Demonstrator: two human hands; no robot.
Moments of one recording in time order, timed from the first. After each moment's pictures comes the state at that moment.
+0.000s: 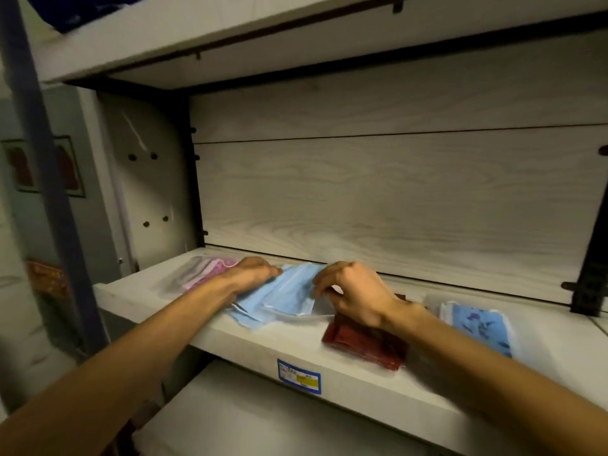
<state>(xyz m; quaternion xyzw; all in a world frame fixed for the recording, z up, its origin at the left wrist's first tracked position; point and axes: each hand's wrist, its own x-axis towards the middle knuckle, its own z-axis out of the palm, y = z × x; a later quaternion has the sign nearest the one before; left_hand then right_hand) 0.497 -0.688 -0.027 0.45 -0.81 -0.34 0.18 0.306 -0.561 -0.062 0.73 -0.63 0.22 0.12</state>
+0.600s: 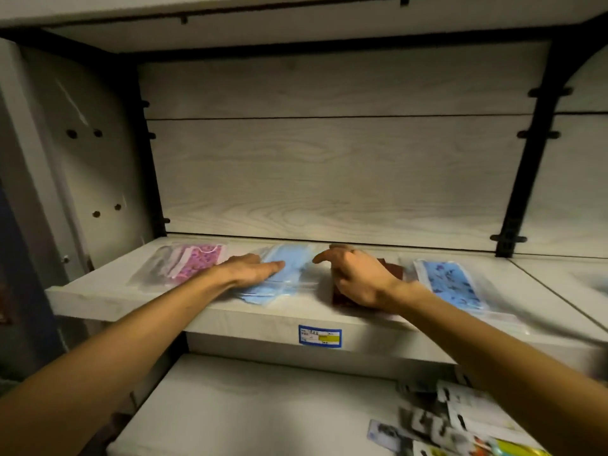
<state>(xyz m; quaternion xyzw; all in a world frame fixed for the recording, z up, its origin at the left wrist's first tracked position) 0.513 -0.730 -0.055 0.38 -0.89 -0.24 0.02 0.357 -0.536 -0.064 0.60 -0.78 0.16 0.07</state>
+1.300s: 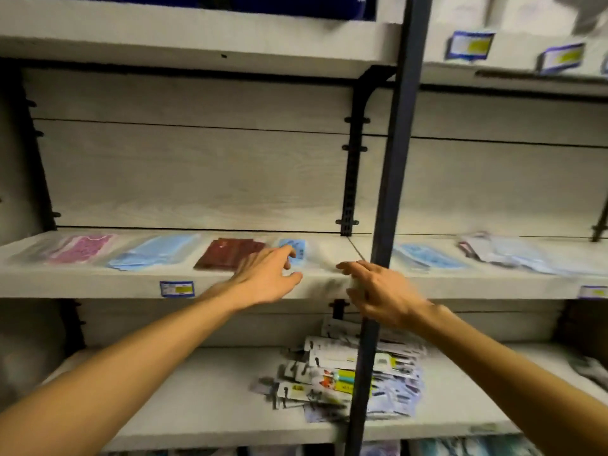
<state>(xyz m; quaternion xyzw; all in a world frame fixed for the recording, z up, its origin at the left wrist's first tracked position) 0.465 -0.408 -0.062 0.10 -0.97 -0.10 0.19 0.342 -0.181 -0.084 0.51 -0.84 0.11 0.16</state>
